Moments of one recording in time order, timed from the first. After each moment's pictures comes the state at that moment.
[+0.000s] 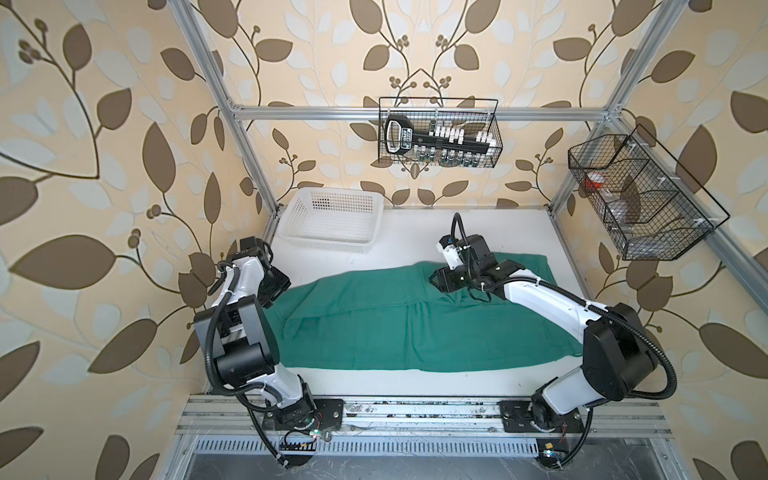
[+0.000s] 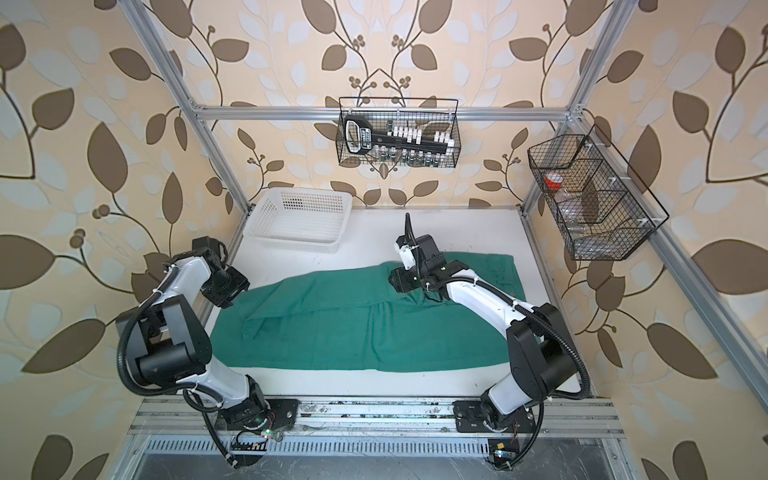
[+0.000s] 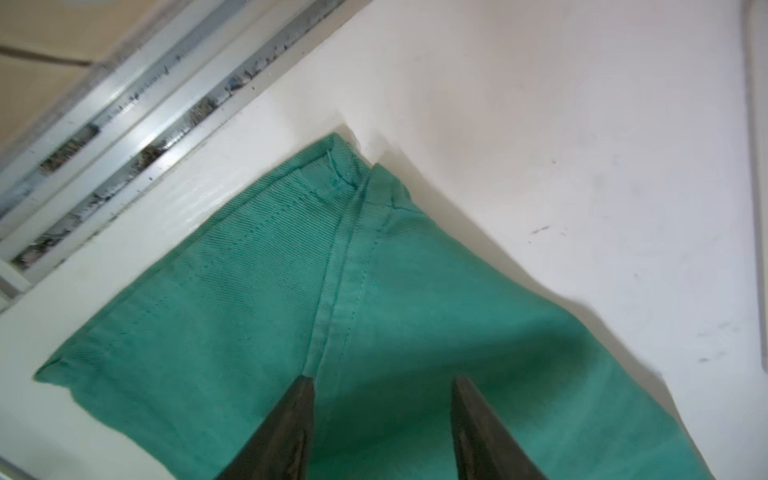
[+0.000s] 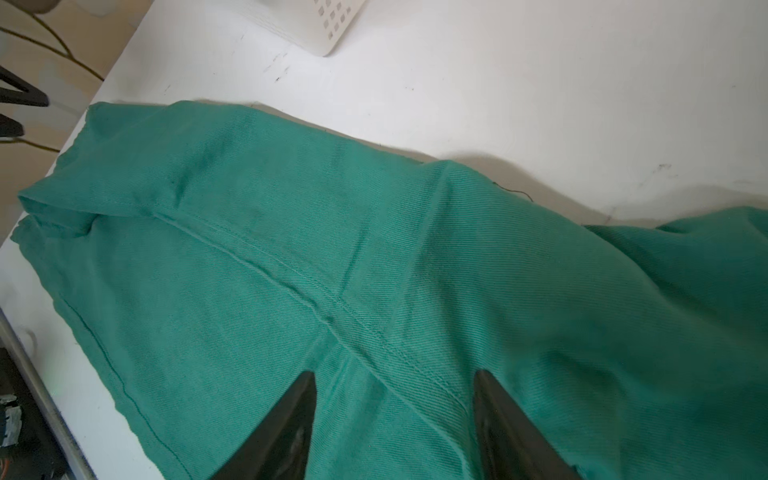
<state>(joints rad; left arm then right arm) 0.45 1.63 1.15 -0.87 0.04 -0.60 0.51 1.56 1.08 -0.36 -0.18 0.17</state>
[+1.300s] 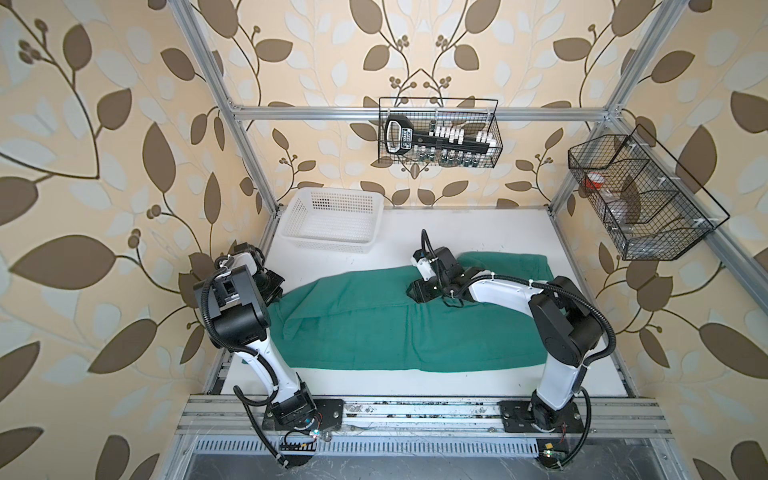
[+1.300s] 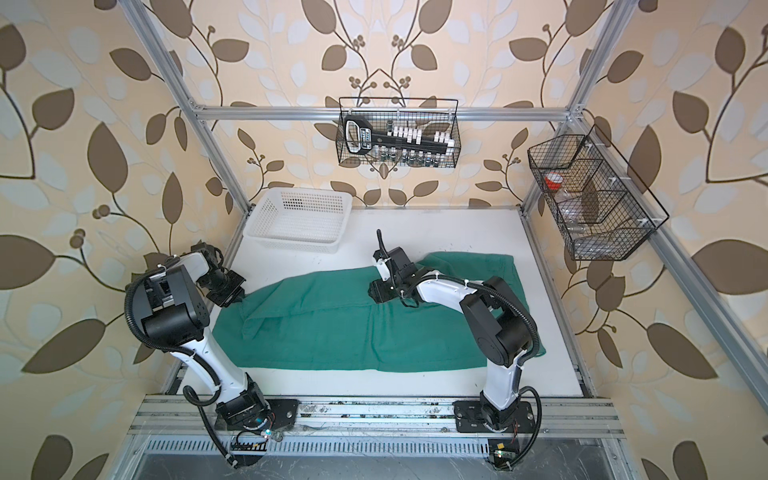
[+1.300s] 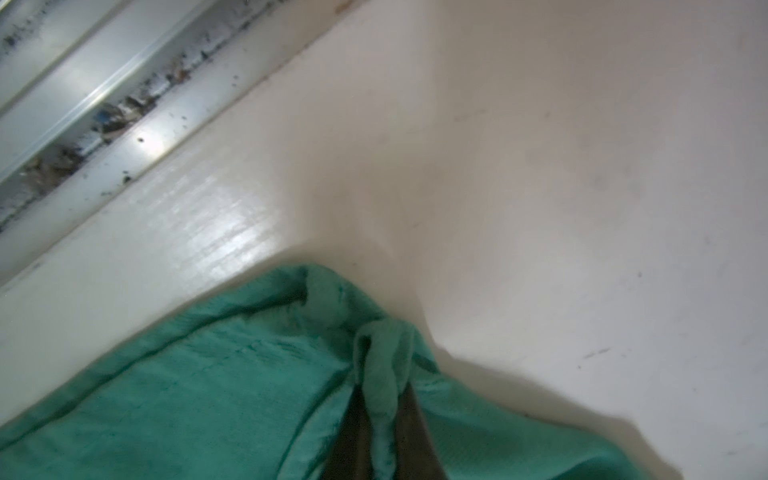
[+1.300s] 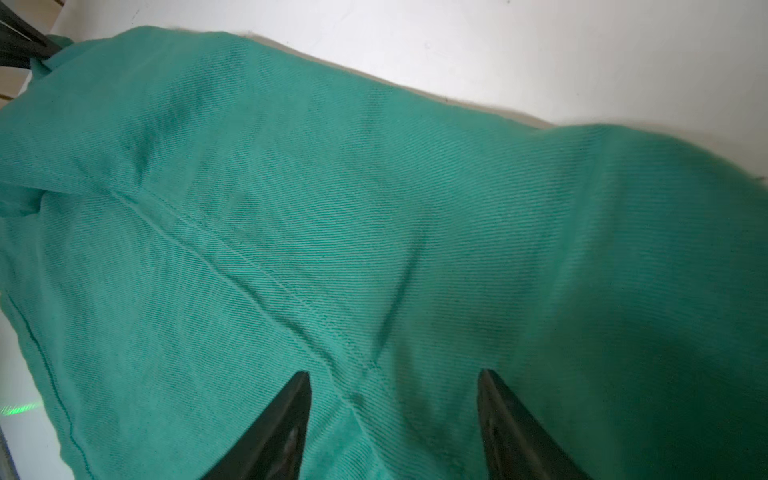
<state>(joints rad) 0.51 1.89 1.26 -0.82 0.15 -0.56 0.61 1.84 1.13 -0.19 -0.18 0.21</state>
